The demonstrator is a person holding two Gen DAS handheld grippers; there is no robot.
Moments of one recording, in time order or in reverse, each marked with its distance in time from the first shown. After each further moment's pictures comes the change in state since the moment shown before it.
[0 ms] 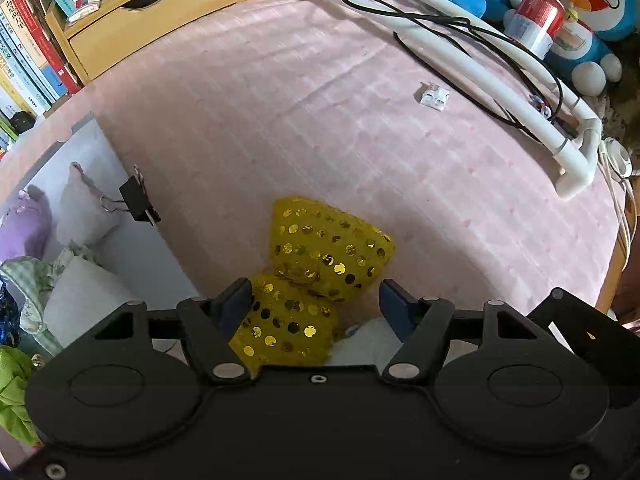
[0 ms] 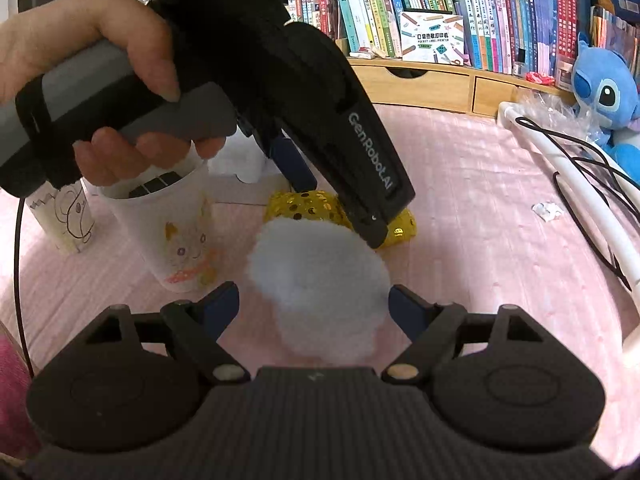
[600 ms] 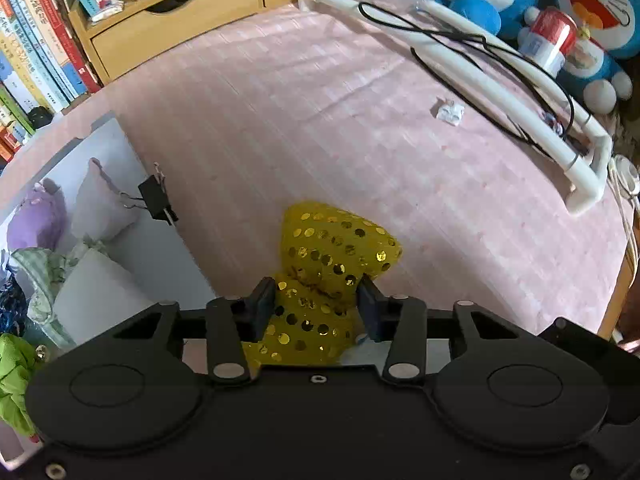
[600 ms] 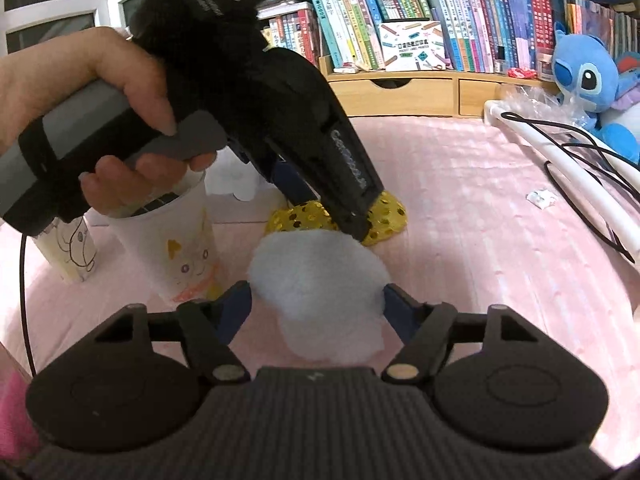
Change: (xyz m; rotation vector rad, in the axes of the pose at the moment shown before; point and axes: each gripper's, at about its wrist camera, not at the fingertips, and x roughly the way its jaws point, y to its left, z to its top) left arm -0.005 0.005 -0.005 -0.046 -0.053 0.026; right arm -0.004 -0.002 -0.008 0.087 -0.069 -0.008
